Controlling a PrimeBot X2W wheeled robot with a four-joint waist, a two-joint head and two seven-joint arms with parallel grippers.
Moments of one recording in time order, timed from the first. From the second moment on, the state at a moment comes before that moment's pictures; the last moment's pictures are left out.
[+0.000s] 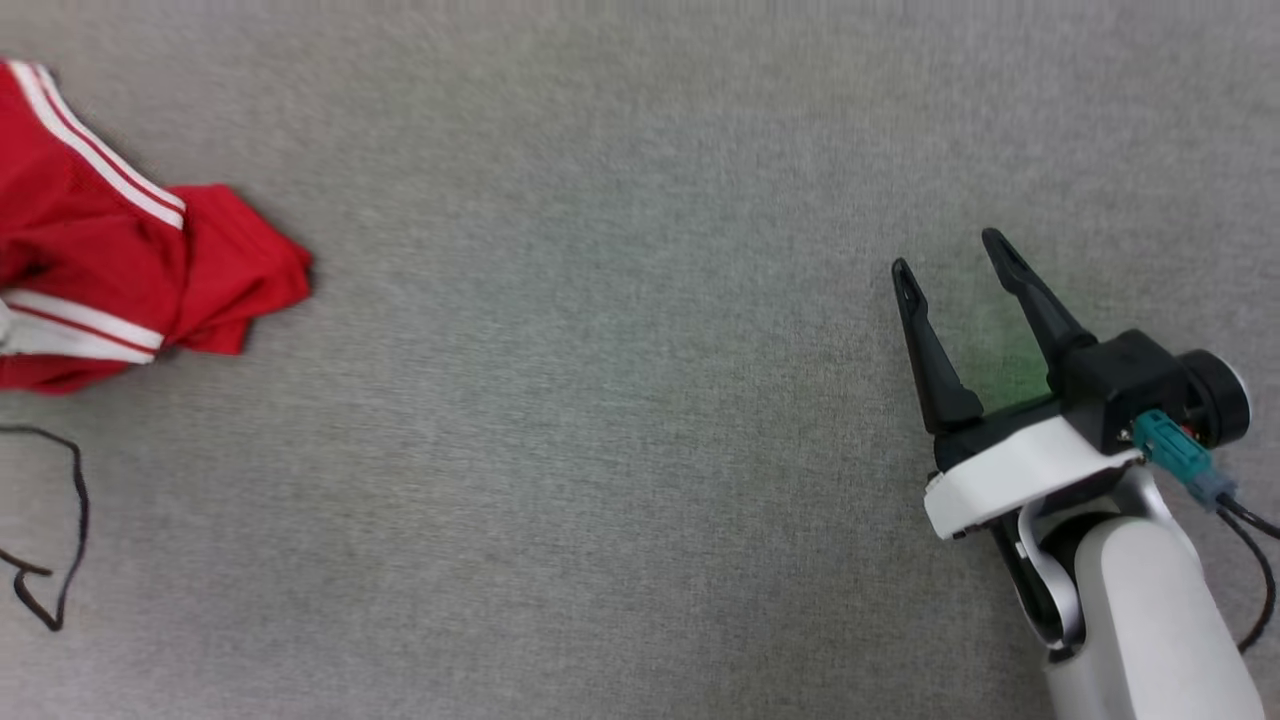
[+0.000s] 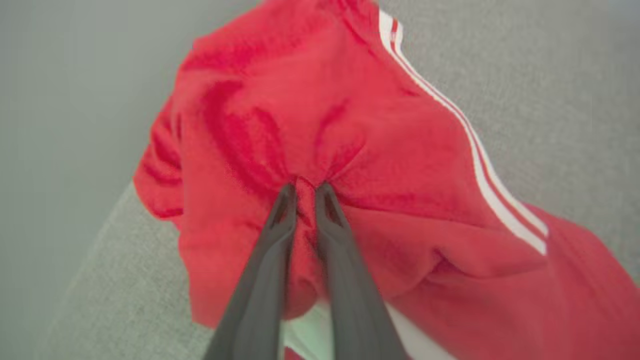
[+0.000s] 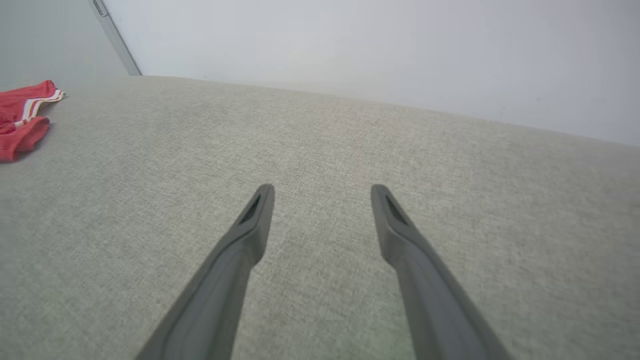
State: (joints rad) left arm -0.88 0.56 0.14 0.92 -0.53 -0.08 0.45; right arm -0.32 -0.05 0.13 0.02 0.00 0.13 -0.04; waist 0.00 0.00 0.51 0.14
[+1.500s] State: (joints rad) left arm -0.44 0.08 -0.36 0.44 -0.39 -0.11 -0.04; right arm -0.08 -0.05 0.01 -0.03 0.10 0.13 -0.02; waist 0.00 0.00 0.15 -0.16
